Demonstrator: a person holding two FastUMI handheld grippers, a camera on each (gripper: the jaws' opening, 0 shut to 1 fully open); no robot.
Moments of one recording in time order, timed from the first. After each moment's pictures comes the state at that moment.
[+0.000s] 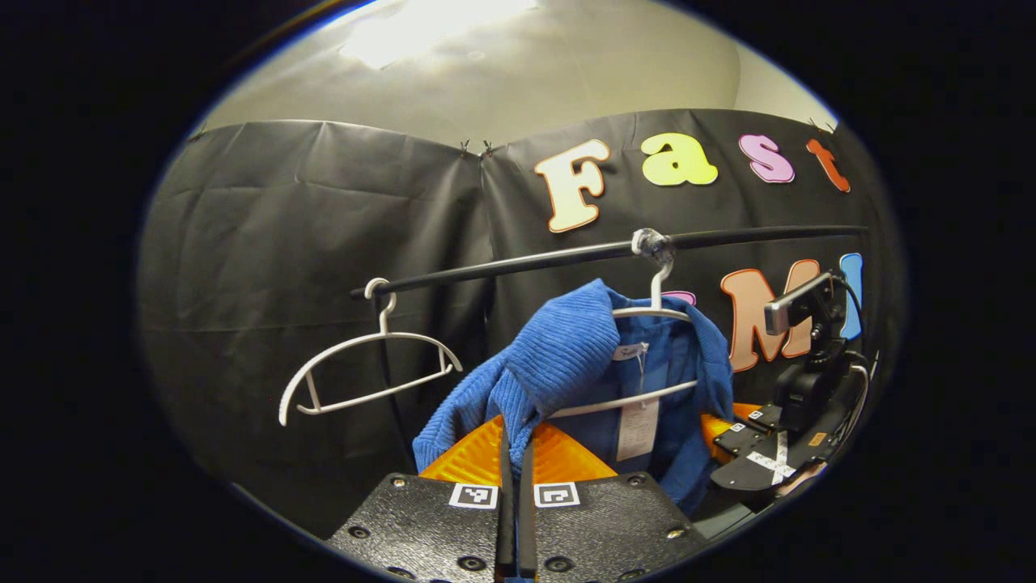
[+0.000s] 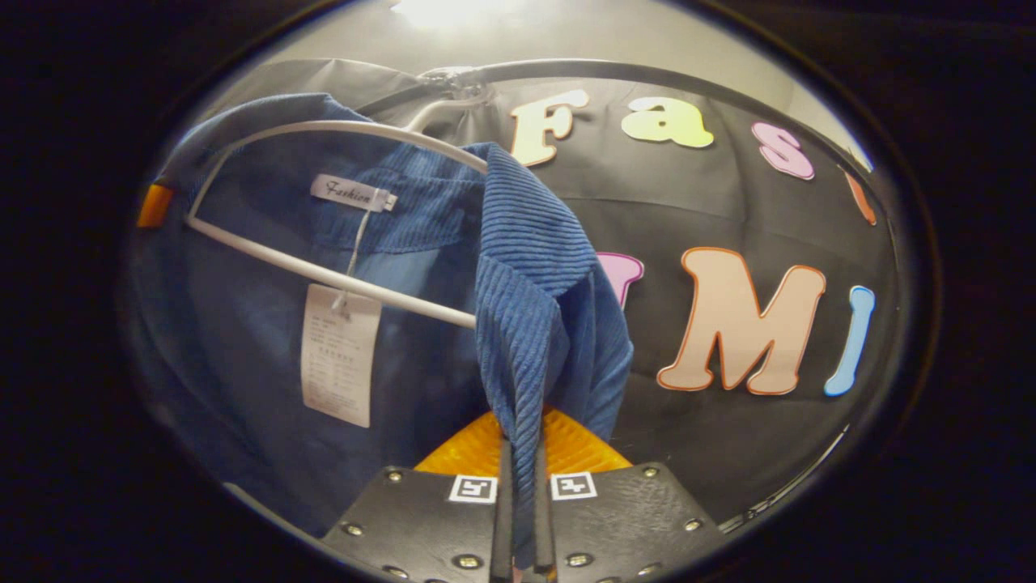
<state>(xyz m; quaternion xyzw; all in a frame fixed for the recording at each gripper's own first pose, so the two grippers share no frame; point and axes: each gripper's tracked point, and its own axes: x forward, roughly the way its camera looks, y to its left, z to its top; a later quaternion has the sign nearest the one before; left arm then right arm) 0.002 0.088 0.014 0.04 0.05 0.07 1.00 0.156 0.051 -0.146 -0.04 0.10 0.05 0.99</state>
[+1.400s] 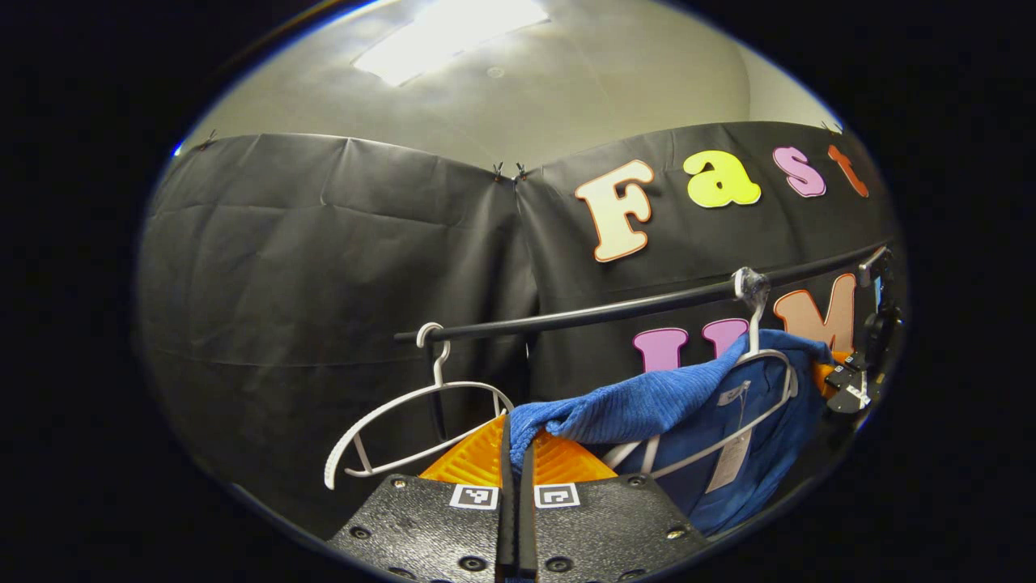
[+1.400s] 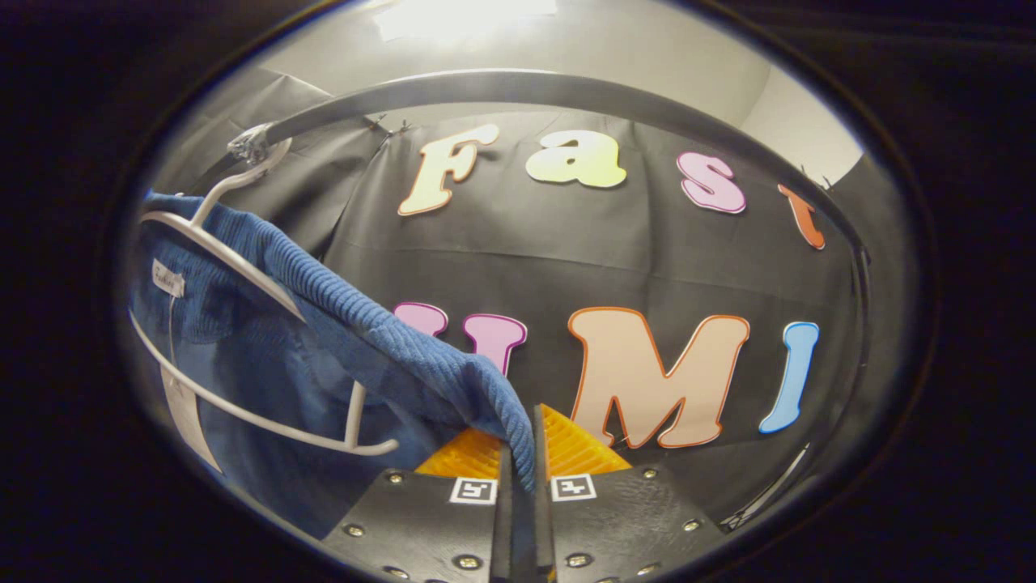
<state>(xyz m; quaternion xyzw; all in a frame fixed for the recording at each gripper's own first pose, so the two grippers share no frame) 0.048 0.171 0.049 0.05 0.00 0.10 0.99 0.228 -0.071 -0.074 -0.04 0.00 -0.08 1.00</state>
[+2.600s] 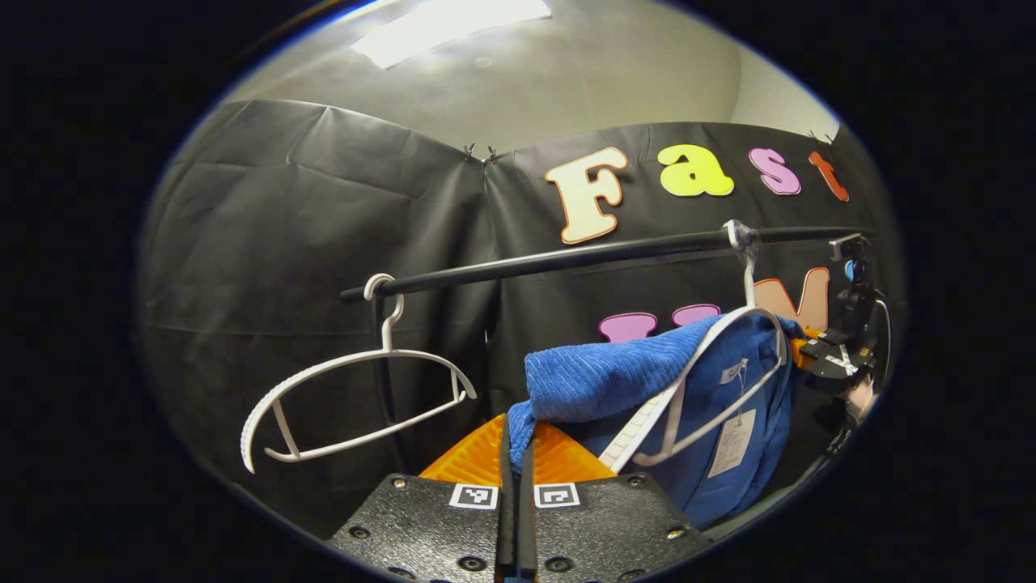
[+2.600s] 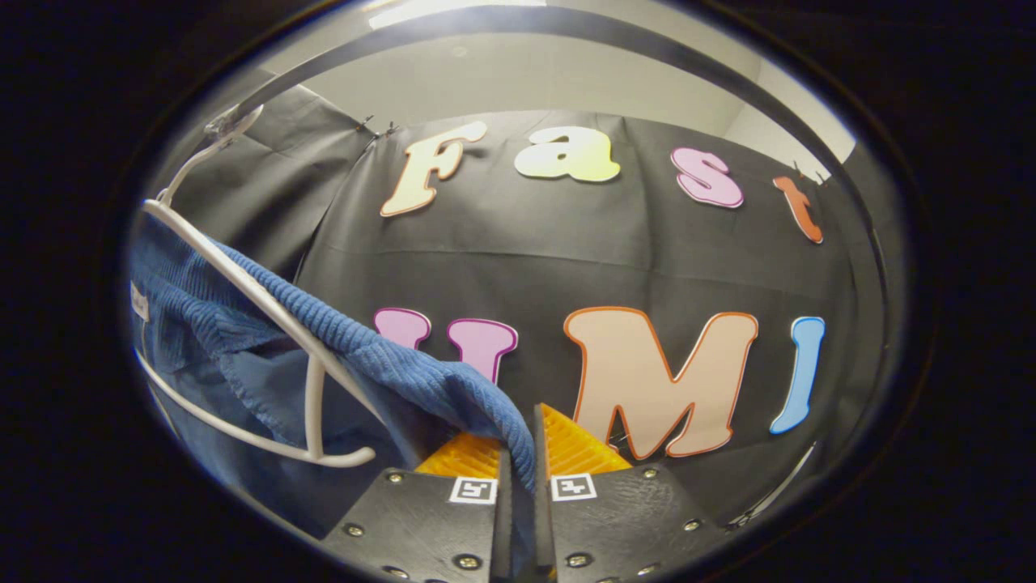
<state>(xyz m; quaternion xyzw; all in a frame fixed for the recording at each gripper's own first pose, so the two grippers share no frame) 0.081 0.166 -0.006 0.03 0.00 0.02 1.00 0.269 -0.081 -0.087 -0.04 -0.02 -0.10 0.99</state>
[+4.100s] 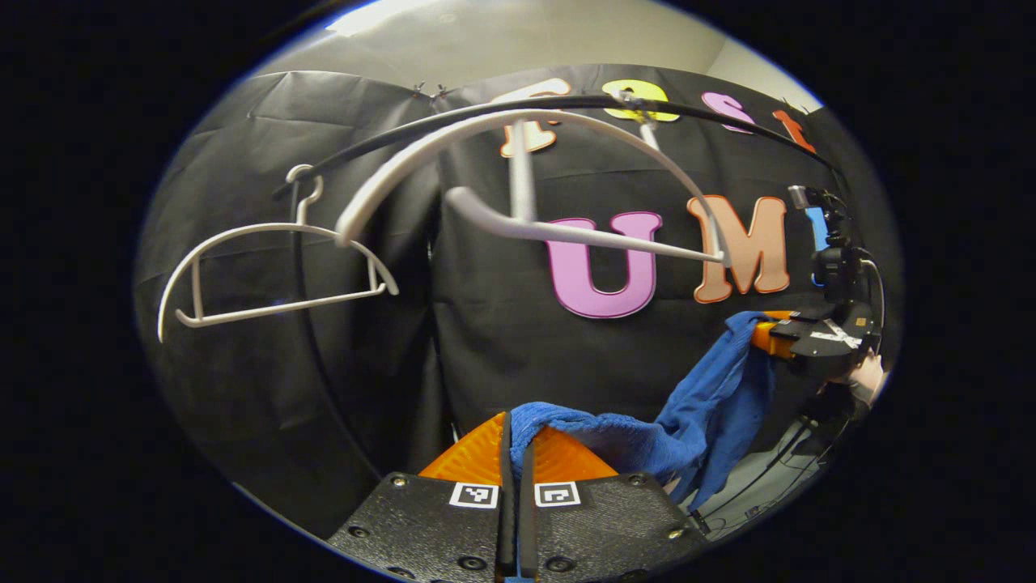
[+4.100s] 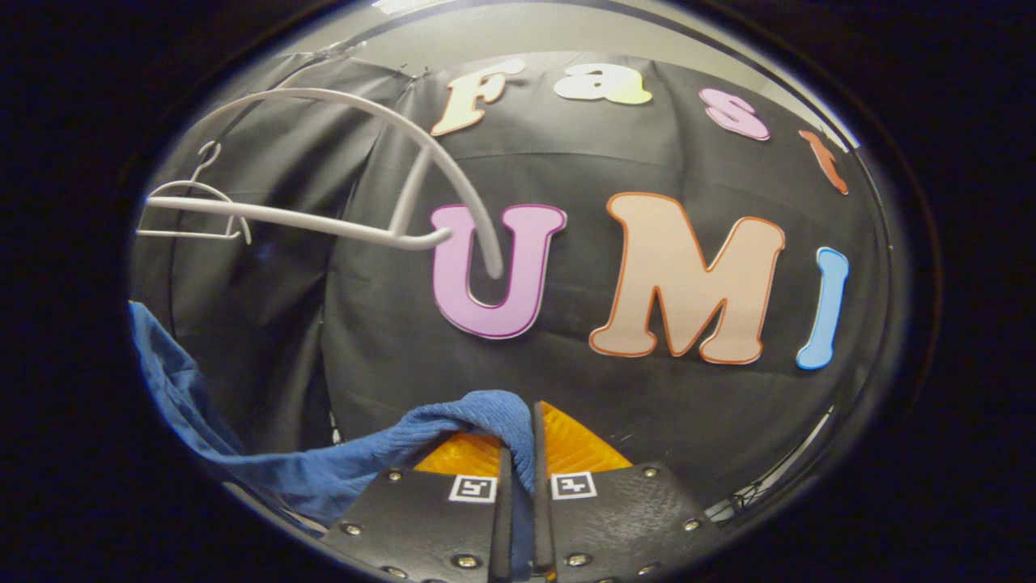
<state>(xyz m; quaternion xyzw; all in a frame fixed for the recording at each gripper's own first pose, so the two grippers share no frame) 0.047 0.064 -0.137 0.03 0.13 -0.06 0.99 0.177 -0.028 -0.211 -0.03 0.14 -0.01 0.99</state>
